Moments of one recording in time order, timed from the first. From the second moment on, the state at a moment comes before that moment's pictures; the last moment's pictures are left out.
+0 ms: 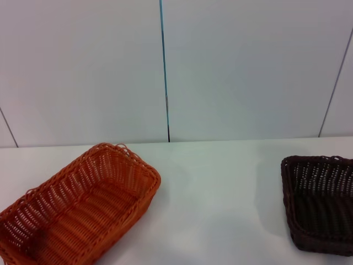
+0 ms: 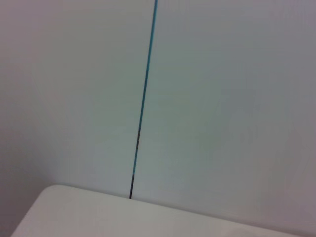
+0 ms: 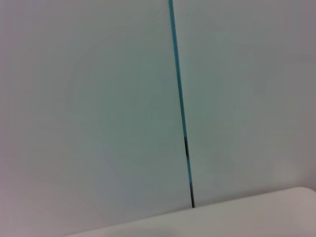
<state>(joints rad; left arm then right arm) 0.01 -2.16 -1.93 -1.92 2.68 -0.94 0.08 -0.07 2.03 1.59 2.02 -2.93 0.86 -2.84</state>
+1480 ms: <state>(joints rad) -0.34 -2.14 -2.23 -1.56 2.80 -1.43 0.07 -0.05 2.02 1.58 2.01 -2.93 0.79 -2.84</state>
